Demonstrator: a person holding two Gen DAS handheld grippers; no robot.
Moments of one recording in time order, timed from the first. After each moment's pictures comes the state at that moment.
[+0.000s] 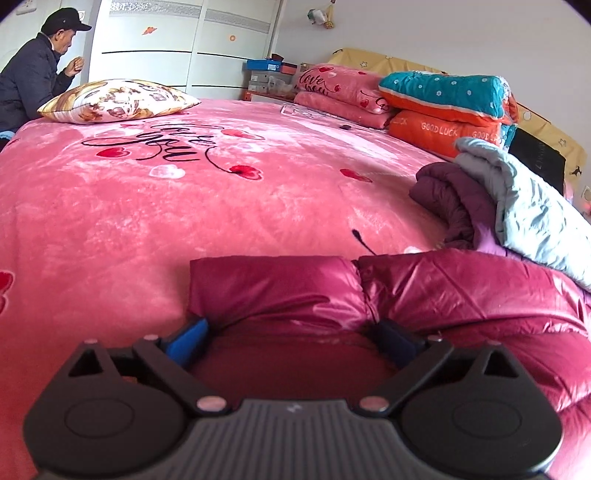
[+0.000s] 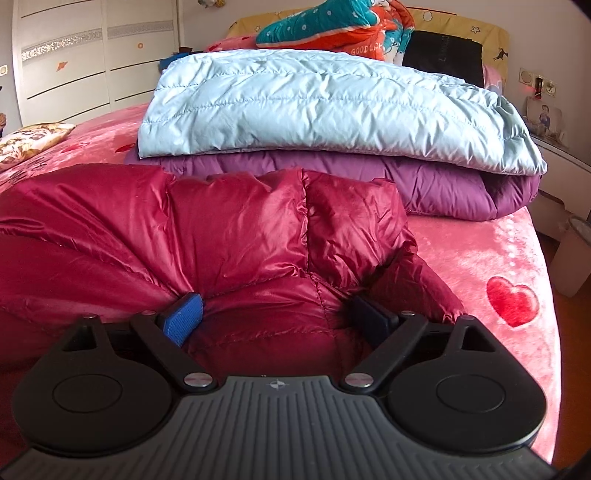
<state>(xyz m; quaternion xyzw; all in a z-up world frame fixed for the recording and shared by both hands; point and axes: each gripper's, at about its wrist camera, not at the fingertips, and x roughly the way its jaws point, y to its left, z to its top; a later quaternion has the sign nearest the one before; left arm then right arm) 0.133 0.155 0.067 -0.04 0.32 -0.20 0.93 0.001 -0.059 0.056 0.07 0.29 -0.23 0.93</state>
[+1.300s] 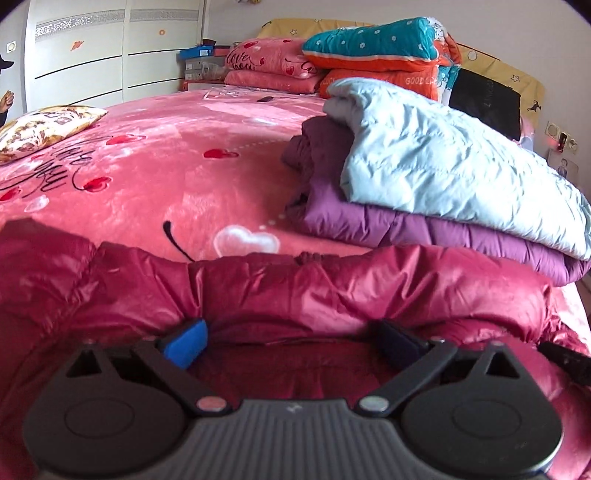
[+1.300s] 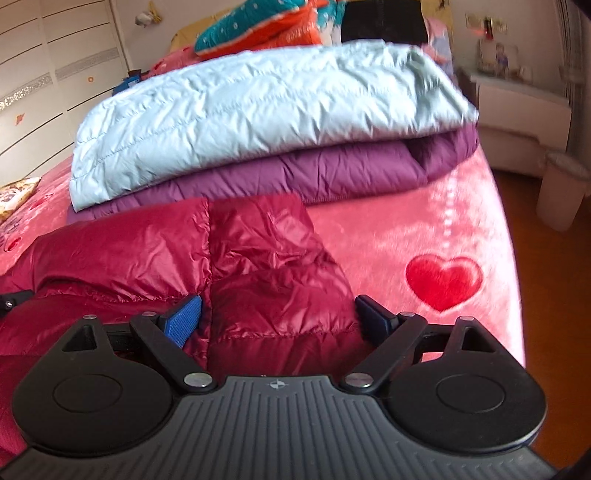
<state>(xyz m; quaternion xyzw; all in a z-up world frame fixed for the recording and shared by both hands) 0.088 -0.009 0.087 0.03 0.34 -0.25 0.91 -0.046 -0.125 0.061 0.20 0.28 -0.26 0.90</state>
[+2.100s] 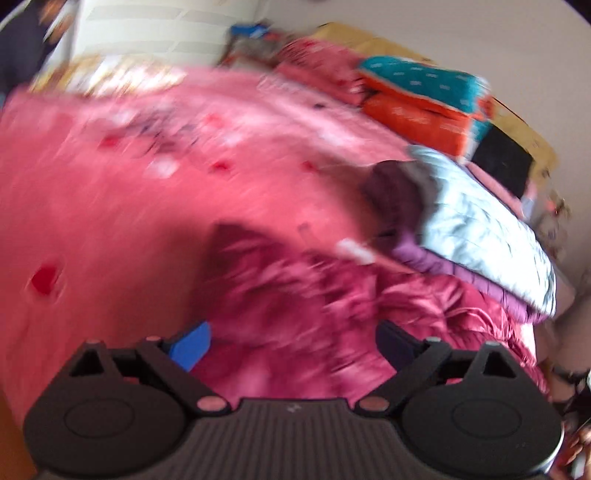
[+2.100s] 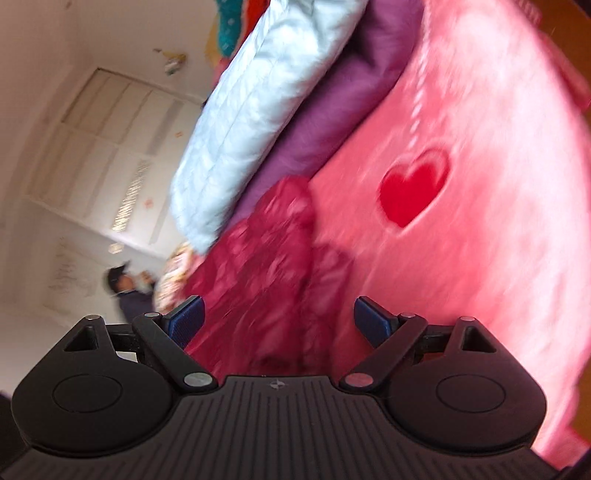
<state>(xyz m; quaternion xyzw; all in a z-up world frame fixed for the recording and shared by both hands) 0.084 0.213 0.149 -0.11 0.41 -0.24 0.87 -0.158 -0.228 0.029 0.53 0.21 0.04 0.82</state>
